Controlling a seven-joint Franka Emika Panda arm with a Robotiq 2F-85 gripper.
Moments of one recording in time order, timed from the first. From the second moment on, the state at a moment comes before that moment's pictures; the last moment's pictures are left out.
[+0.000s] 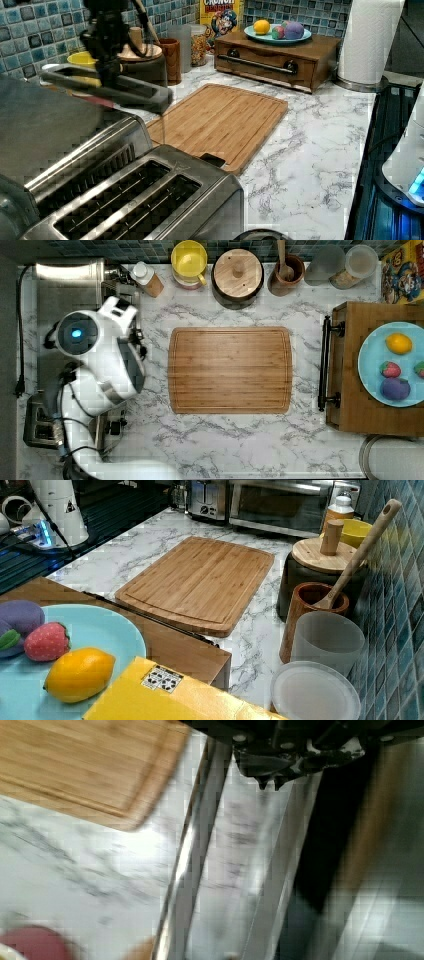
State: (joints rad) arm 0.21 0.29 0.26 -1.83 -0.02 0.63 -0.61
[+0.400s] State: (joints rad) arm 0.28 0.29 0.28 -1.80 -0.10 0.64 -0.49
